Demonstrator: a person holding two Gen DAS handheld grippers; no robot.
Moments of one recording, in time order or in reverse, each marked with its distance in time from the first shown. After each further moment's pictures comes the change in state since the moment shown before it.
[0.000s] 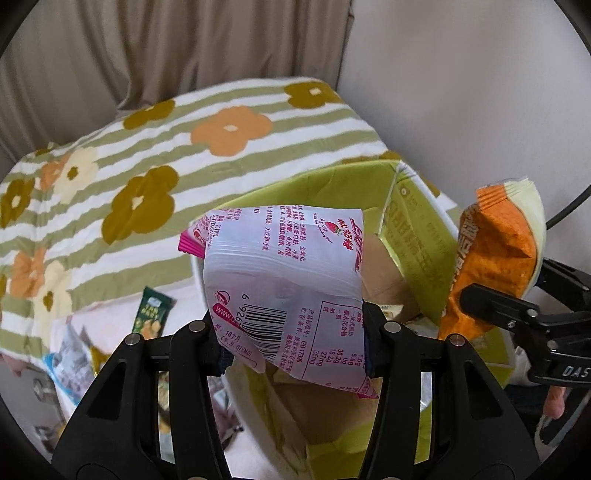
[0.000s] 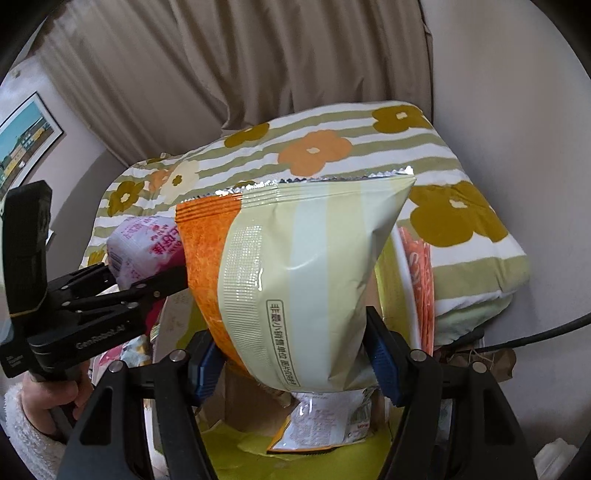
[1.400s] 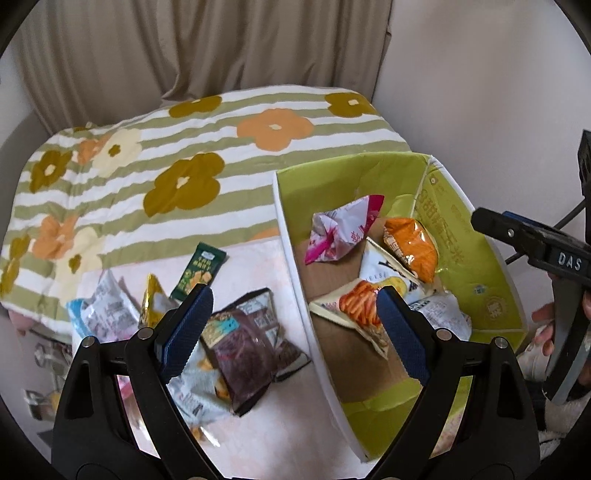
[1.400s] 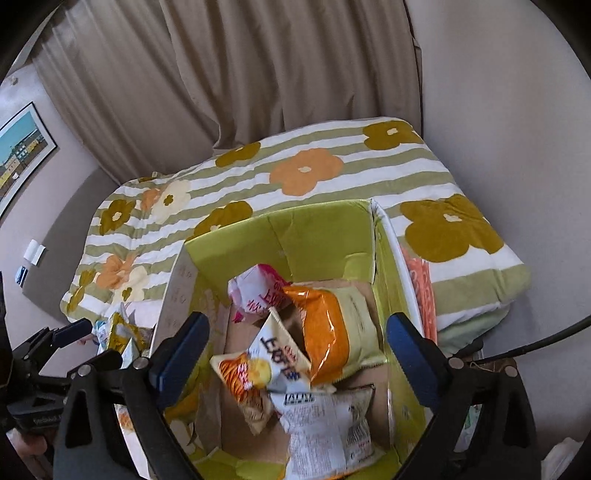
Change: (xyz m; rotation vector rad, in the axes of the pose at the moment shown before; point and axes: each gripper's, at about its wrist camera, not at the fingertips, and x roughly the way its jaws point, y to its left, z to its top) left arm -0.069 0.046 -0.076 -0.121 -0.072 0.086; right arm 0.000 0.012 -0.001 -0.013 -0.101 -0.027
